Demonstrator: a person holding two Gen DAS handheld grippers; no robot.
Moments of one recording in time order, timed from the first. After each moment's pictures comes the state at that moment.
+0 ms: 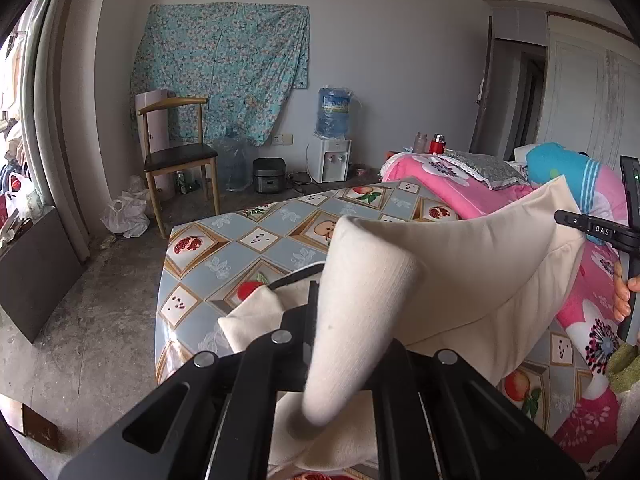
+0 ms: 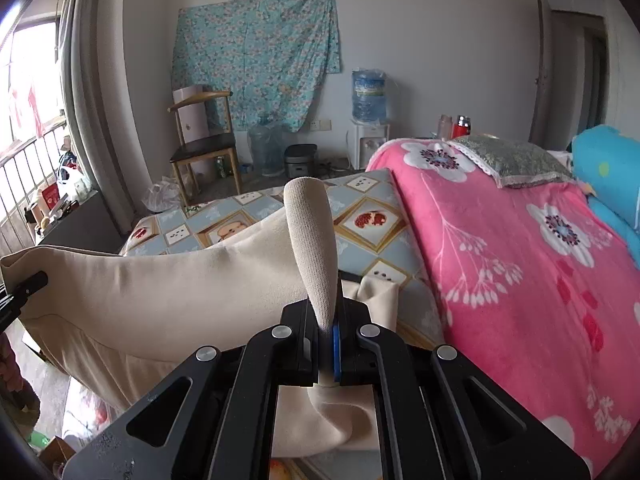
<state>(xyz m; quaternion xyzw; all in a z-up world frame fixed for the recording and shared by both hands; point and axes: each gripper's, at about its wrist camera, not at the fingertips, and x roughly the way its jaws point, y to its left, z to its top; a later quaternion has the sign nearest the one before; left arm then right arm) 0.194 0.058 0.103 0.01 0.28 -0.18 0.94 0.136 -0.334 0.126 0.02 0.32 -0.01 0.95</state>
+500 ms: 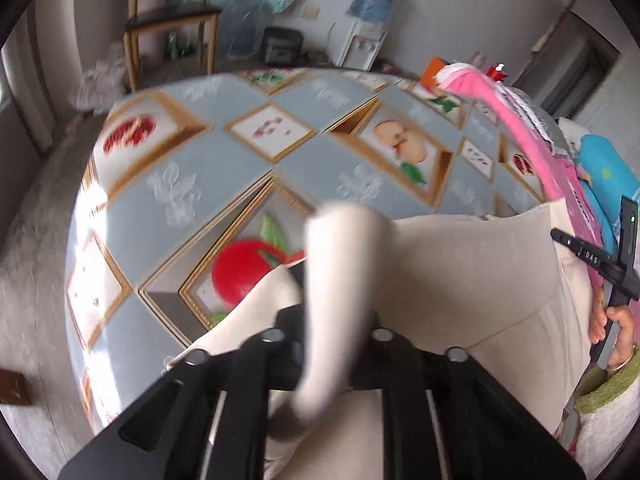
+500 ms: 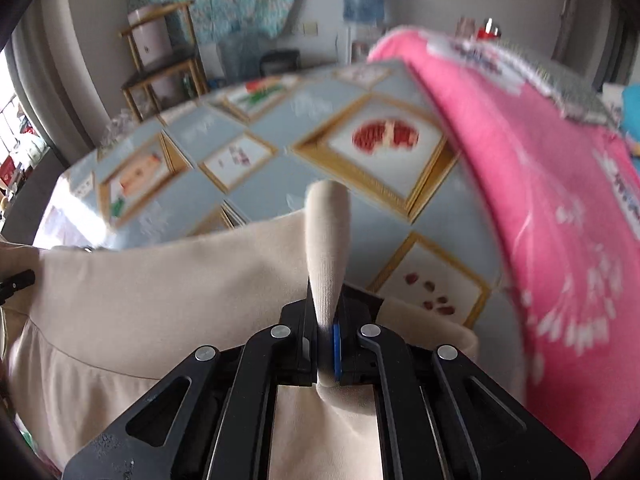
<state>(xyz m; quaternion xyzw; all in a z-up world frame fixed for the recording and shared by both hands) 0.394 0.061 -0.028 -0.06 0.51 -0.16 0.84 0.315 -0.352 -0.030 0.04 0.49 -0.02 0.87</state>
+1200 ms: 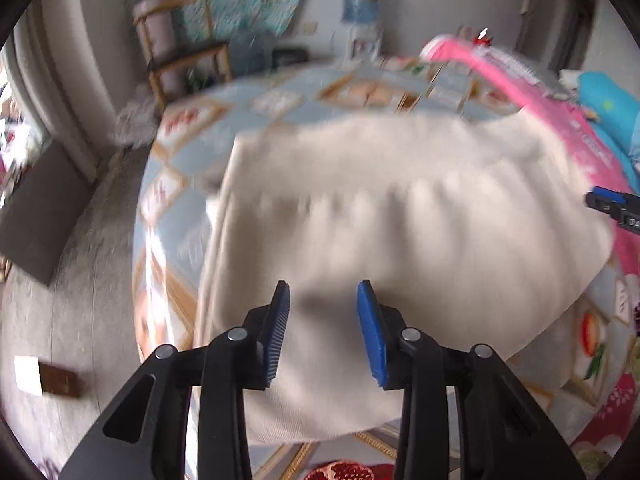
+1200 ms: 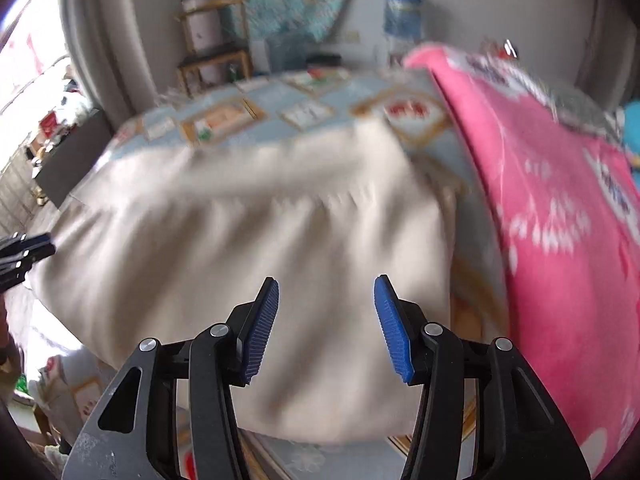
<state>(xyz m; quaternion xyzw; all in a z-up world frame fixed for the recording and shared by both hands) 0.238 0.049 -0.022 0.06 0.49 -0.10 0.86 0.196 -0.348 -0.008 0.00 0.49 0.03 0.87</state>
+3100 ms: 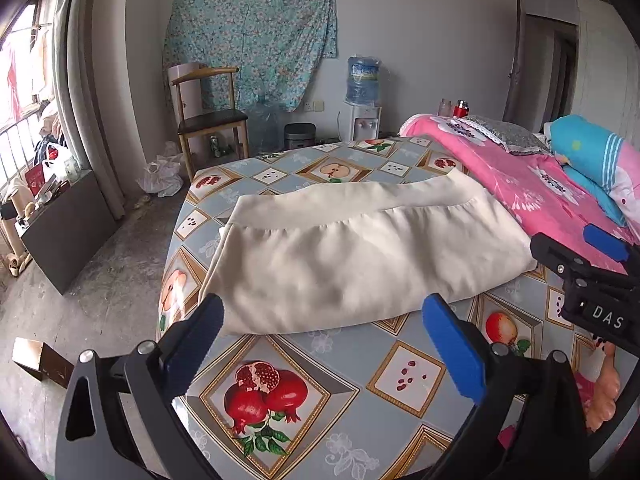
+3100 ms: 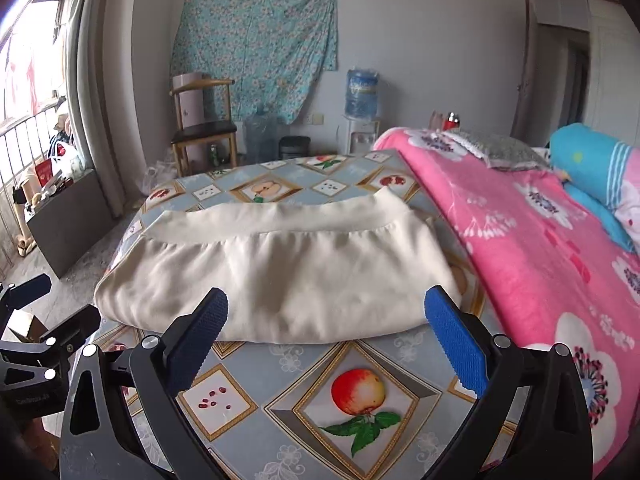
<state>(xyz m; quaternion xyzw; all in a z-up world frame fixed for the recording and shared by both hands) 0.073 0.004 0.074 0.02 0.34 -0.09 0.94 0.033 -0.223 0.086 0.00 0.32 -0.05 0.95</state>
